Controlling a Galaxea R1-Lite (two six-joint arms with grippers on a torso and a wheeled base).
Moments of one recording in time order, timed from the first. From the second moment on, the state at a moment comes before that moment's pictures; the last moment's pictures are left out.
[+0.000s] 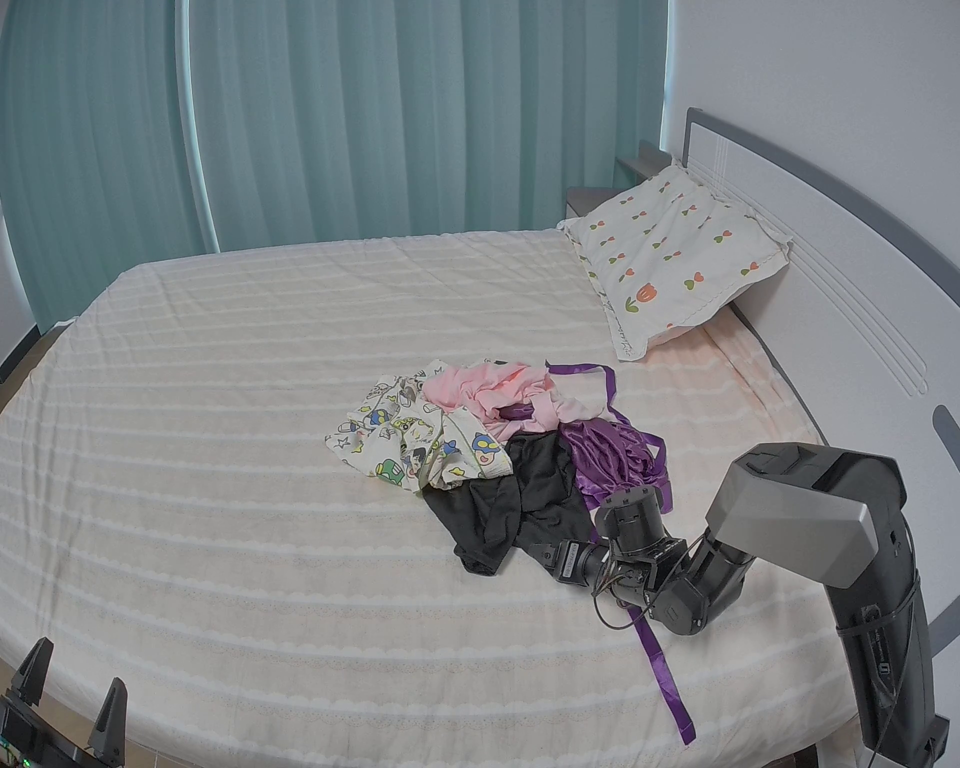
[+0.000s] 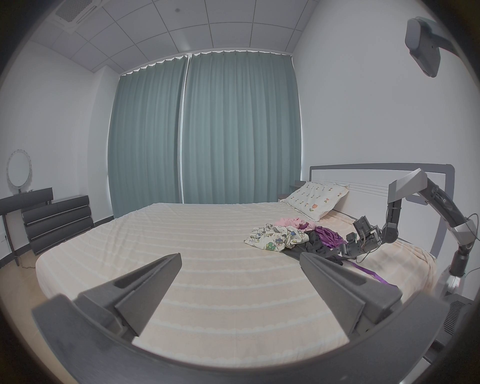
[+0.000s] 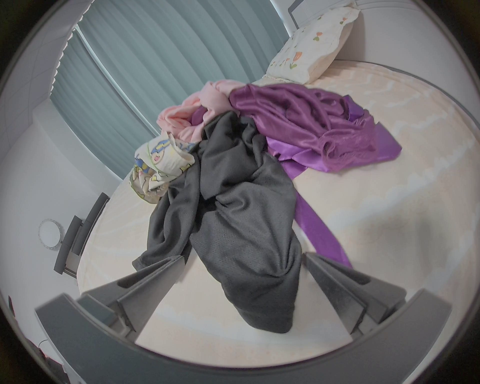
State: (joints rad) left arm 0.00 0.02 -0.02 0.00 0.00 0.00; right arm 0.52 2.55 -1.05 -0.90 -0.08 0.58
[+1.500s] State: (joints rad) left arm 0.00 0.02 -0.02 0.00 -0.01 0.03; right arm 0.54 2.42 -0.62 -1.39 -0.09 0.91
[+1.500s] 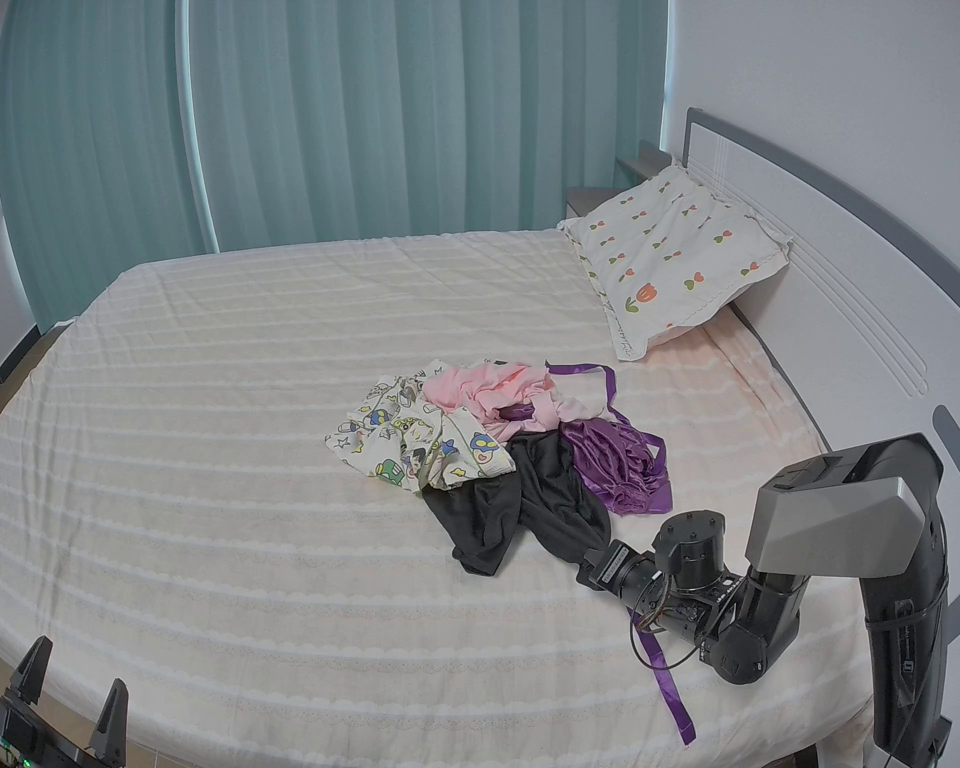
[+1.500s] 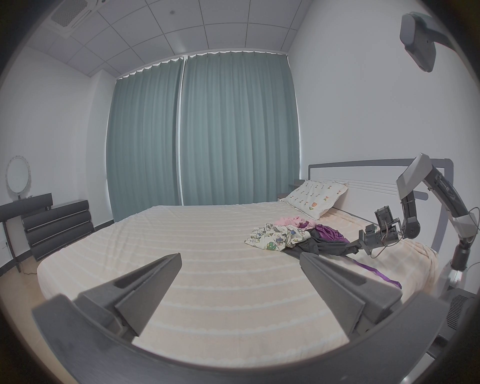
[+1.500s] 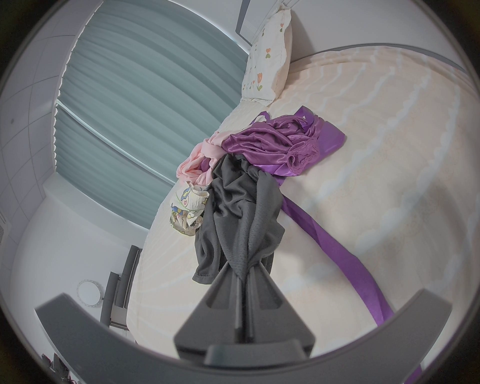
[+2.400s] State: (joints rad) left arm -0.03 0.33 -0.13 -0.07 -0.18 -0.01; right arm 0.57 2.42 -0.57 -1.45 -0.09 0.92
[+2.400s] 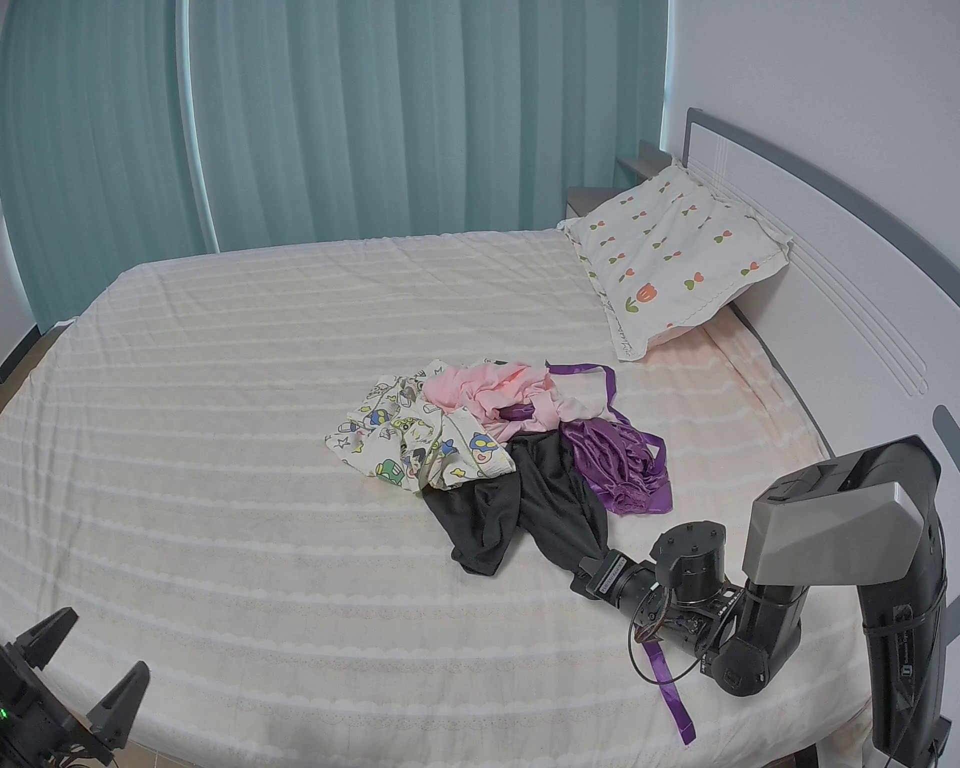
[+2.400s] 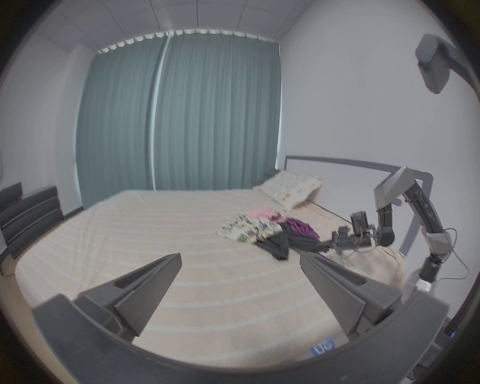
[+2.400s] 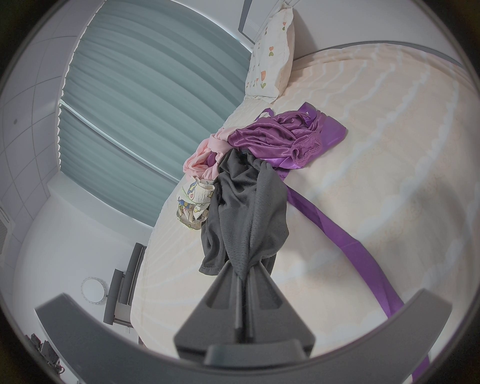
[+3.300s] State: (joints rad) left arm -0.38 1.50 -0.25 -0.67 -0.07 -0.28; right arm 0.57 2.43 -0.56 -1.49 -0.10 0.92
